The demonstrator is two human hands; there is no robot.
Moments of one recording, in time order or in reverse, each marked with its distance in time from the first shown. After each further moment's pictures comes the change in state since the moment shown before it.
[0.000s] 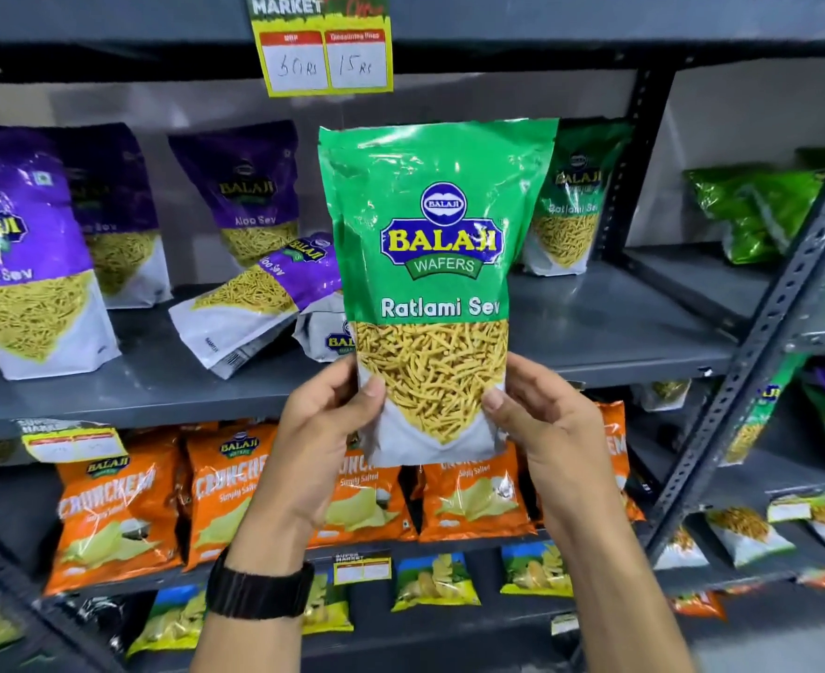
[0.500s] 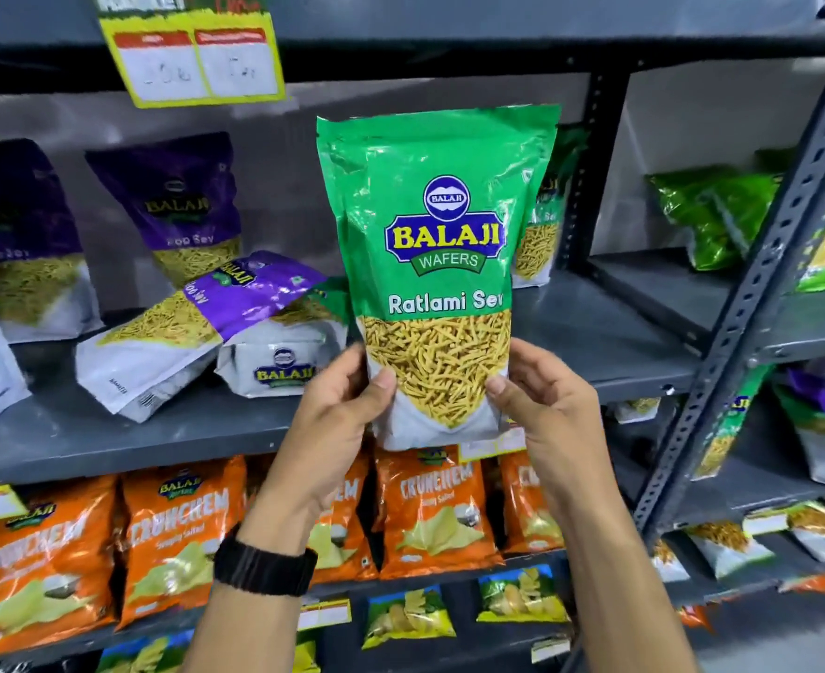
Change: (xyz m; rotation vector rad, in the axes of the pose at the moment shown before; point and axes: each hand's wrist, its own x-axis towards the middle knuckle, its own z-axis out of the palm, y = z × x) left_hand 0.062 -0.020 0.076 0.067 -0.140 0.036; right_hand 0.071 -0.005 -0.057 -0.063 0.049 -0.060
